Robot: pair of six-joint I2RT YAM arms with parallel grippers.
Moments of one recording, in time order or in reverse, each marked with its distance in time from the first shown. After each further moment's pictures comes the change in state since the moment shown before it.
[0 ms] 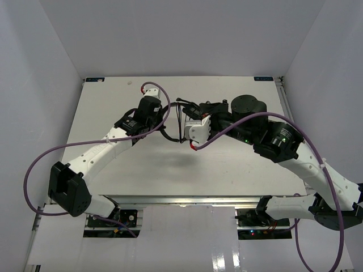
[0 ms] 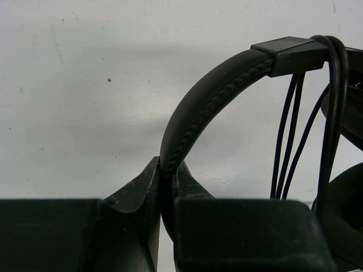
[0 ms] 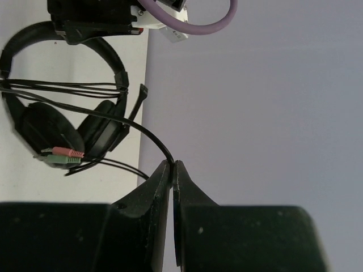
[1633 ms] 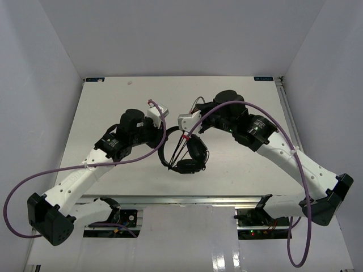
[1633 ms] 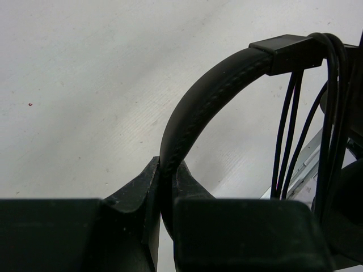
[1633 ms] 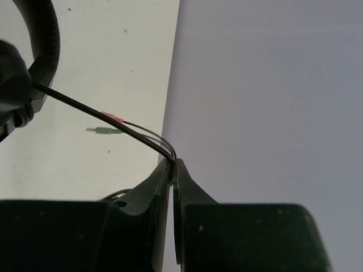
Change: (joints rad) left arm -0.002 -0.299 -0.202 0.017 0.538 0.440; right arm -0.159 0.113 -0.176 0.178 -0.090 -0.061
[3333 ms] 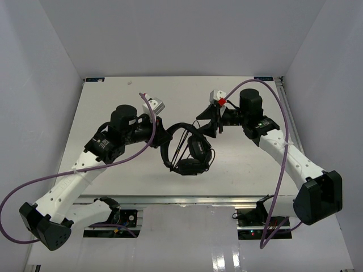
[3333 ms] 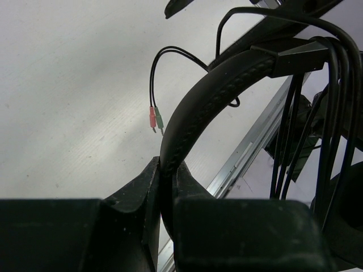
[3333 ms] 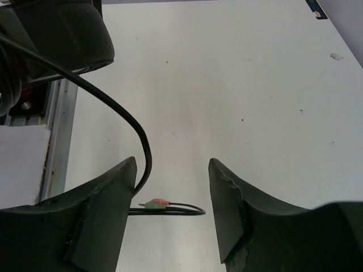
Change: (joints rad) left arm -0.004 -0.062 0.104 -0.058 0.153 -0.152; right arm -0.422 0.013 -0.349 0.450 -0.990 0.986
